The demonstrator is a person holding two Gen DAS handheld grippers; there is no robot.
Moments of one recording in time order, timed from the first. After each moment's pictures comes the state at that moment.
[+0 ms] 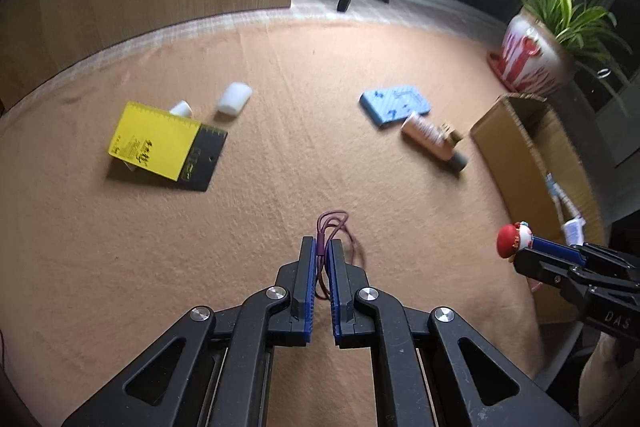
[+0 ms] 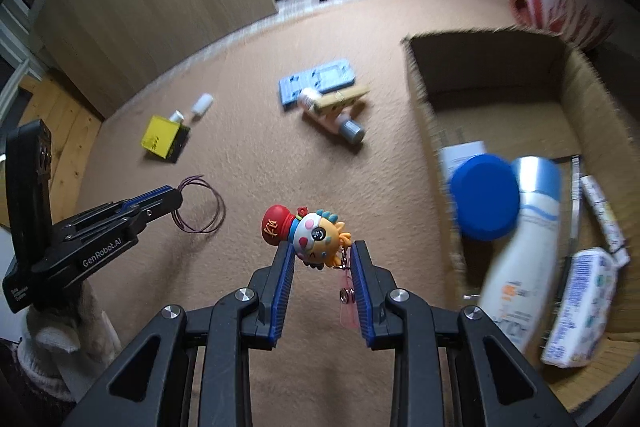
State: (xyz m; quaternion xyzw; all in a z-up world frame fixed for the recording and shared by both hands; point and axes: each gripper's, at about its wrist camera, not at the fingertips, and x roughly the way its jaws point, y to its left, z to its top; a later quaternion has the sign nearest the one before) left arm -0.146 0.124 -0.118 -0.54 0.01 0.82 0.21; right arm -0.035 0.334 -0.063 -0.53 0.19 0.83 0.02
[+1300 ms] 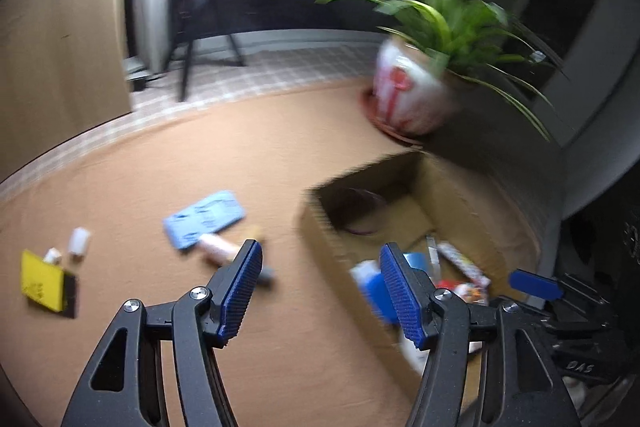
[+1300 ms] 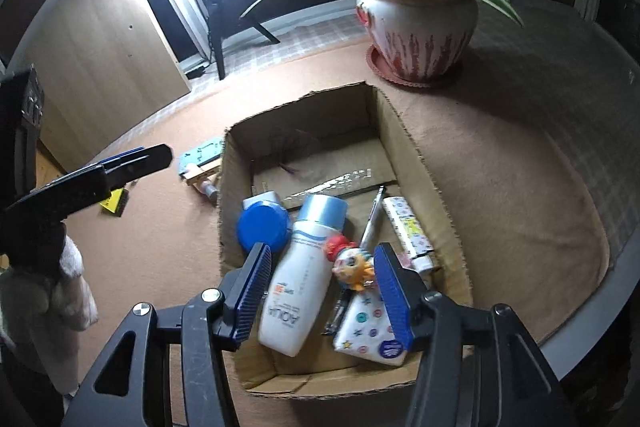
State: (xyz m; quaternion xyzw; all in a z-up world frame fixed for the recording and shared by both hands) left arm -0.149 0.284 -0.045 -0.47 0.02 0.82 0.31; right arm 0.034 0.448 -0.020 -0.47 0.19 0.85 0.12
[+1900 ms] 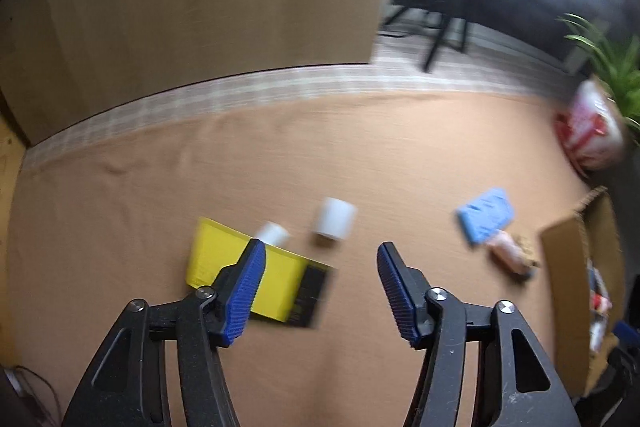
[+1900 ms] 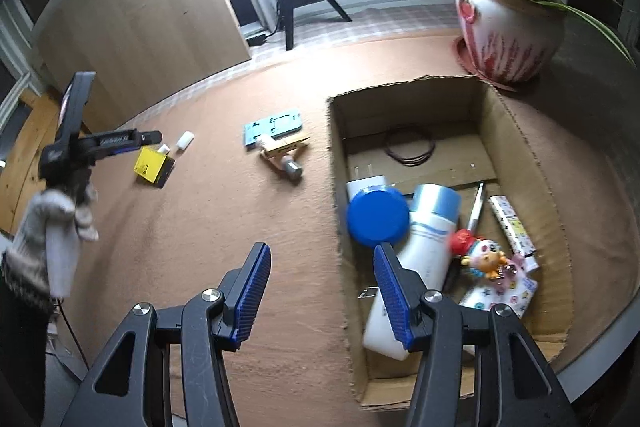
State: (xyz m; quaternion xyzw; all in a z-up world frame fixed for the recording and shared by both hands) left arm -0.265 0.086 -0.101 -0.54 0.02 0.83 0.12; right arm -0.002 0.370 -0.028 -0.50 0.16 0.85 0.05
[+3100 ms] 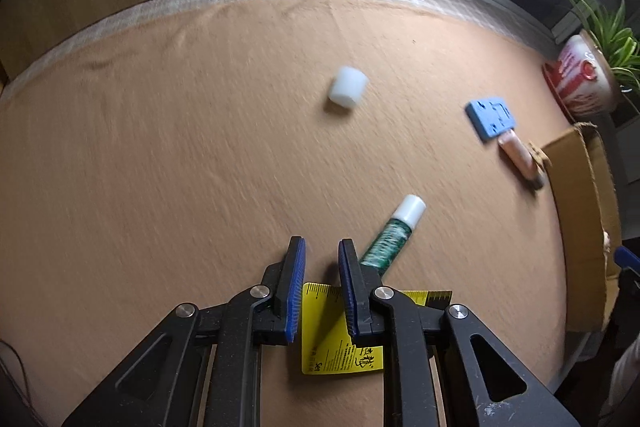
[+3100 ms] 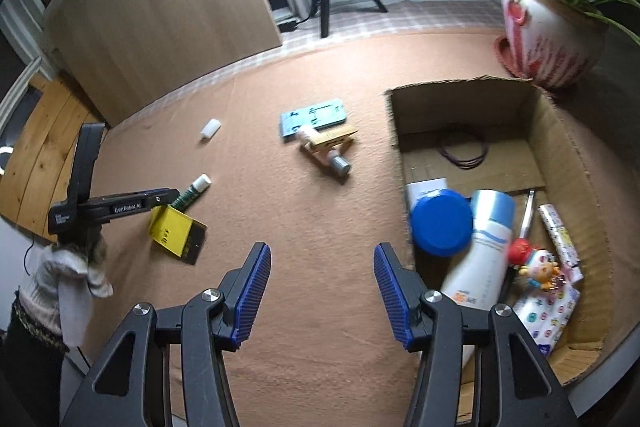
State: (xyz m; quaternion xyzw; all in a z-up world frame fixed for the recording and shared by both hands) left arm -0.198 0.055 -0.148 -0.60 0.00 0.79 0.17; right arm -0.028 0.335 -0.038 -0.51 0.16 0.85 0.01
